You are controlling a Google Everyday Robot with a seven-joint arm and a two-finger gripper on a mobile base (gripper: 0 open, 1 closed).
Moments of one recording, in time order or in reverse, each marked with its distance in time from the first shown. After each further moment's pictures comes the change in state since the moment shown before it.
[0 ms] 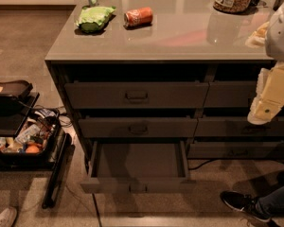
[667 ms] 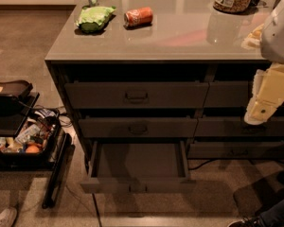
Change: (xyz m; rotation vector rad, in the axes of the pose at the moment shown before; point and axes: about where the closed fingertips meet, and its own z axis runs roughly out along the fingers) arm -0.002 -0.001 0.007 -0.012 0.003 -0.010
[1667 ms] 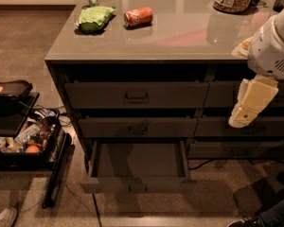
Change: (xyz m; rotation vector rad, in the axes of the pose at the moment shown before) arm -0.007 -0.009 0.037 0.021 -0.082 0.022
